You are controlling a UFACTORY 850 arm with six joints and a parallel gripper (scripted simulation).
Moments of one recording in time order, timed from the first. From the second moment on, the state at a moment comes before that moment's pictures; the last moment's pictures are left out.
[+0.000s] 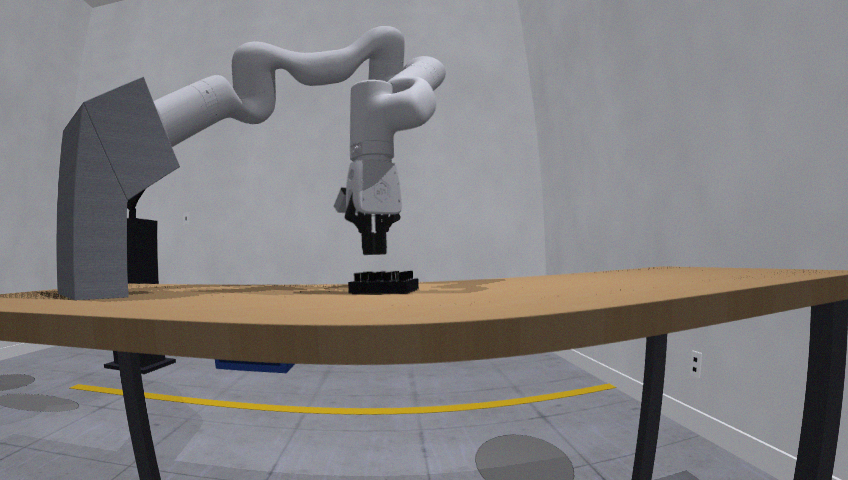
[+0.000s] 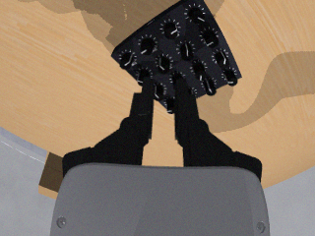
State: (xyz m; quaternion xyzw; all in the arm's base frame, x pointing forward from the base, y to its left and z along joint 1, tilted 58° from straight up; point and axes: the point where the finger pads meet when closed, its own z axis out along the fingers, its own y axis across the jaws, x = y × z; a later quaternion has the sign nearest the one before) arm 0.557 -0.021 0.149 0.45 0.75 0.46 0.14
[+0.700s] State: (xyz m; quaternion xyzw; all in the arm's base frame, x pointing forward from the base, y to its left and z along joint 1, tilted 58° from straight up) arm 0.554 -0.024 0.152 0.68 0.55 0.48 -0.02
